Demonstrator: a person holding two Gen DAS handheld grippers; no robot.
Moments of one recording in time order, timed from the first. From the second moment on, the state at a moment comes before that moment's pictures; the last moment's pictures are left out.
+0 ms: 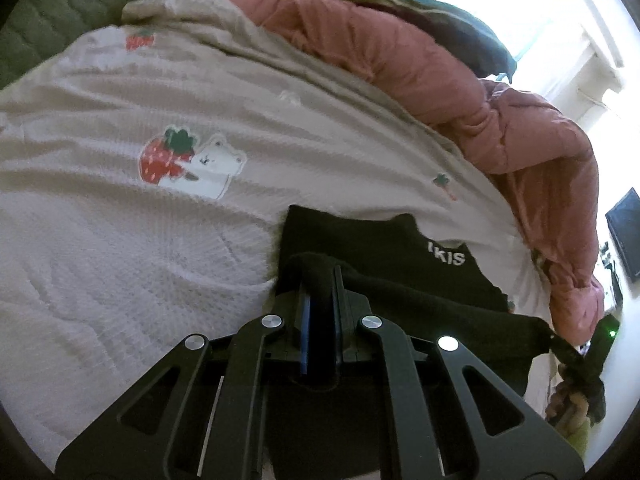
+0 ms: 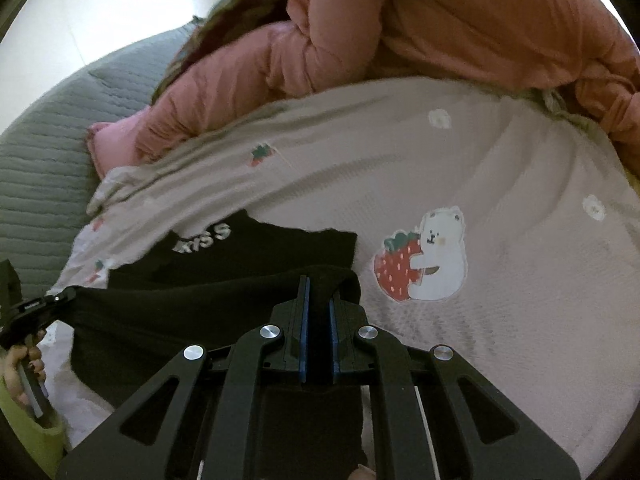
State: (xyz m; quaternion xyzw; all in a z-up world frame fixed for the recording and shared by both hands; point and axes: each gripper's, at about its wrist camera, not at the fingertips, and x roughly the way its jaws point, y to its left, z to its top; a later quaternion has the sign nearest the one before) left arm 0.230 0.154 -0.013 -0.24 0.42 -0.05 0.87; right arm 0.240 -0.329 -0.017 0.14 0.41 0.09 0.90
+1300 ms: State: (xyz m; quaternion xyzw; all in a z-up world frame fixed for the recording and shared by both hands) left arm 0.201 0.060 -0.034 -0.02 0.41 -0.08 0.91; right arm 0.212 -0.225 -0.037 -0.02 0.43 0.13 0.89
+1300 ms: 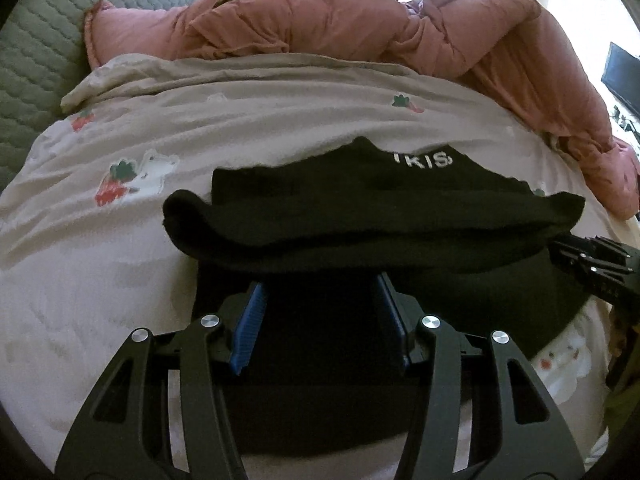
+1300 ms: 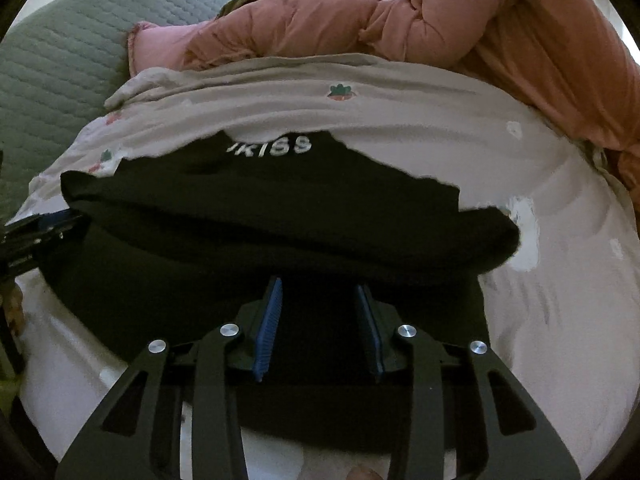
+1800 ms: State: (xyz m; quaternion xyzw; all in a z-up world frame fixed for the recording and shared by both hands) left arm 0.274 0.079 -0.032 -0.13 0.42 -0.05 0.90; right arm 0.306 -0.250 -0.047 0.02 0.47 0.09 0.88
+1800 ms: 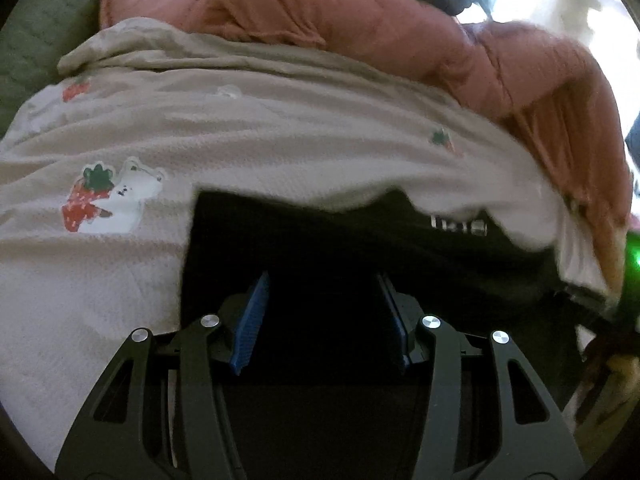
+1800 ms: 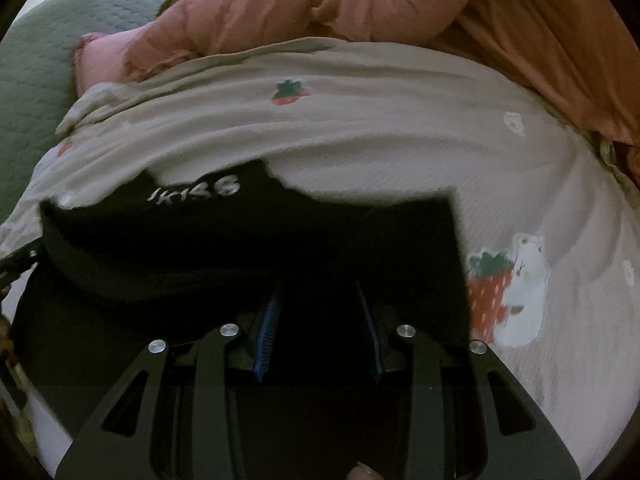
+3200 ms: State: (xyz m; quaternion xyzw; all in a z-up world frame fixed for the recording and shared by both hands) left arm 0.273 0.134 0.003 -0.12 0.32 -0.08 0.93; right arm 0.305 -0.315 0.002 0.09 0.39 0.07 0.92
